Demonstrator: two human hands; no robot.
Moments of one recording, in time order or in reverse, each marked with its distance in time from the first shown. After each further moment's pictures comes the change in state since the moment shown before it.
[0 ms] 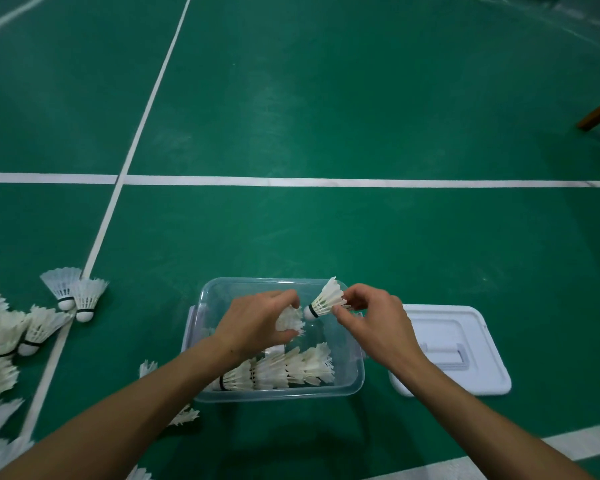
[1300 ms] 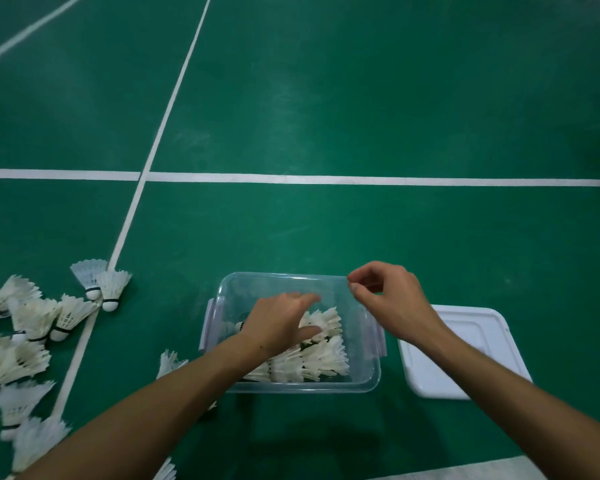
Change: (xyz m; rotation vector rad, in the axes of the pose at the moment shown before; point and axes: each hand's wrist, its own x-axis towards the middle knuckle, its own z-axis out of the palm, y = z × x) left_hand 0.003 0.017 0.006 0.068 -0.080 -0.064; right_hand 0.023 -0.022 -0.023 0.066 -0.108 -0.084
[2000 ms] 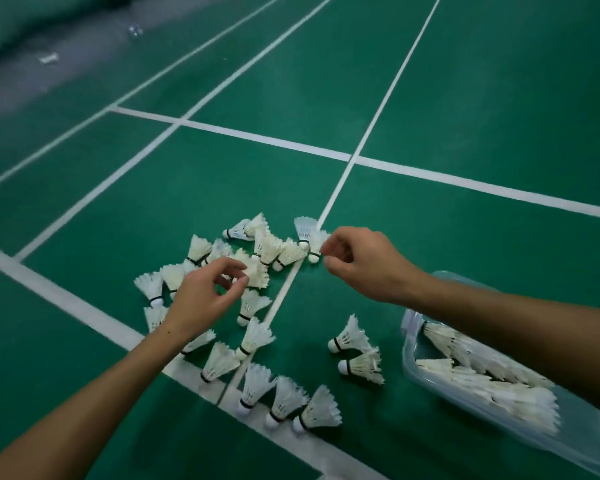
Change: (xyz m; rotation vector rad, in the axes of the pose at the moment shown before) left_hand -0.340 -0.204 -0.111 -0.318 0.550 -0.754; right_hand 0.002 -0.257 0.192 0.002 -0.530 -0.611
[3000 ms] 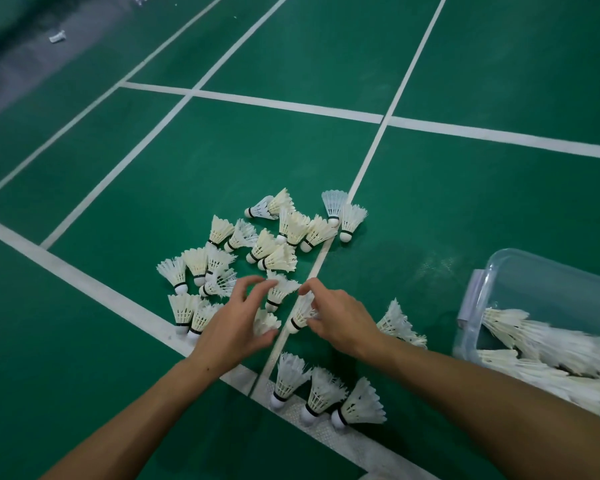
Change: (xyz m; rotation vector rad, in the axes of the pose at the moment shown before) left_hand -0.041 -0.071 0.045 0.350 -0.248 0.069; right_hand 0.009 0.030 0.186 -0.079 -0.200 0.019
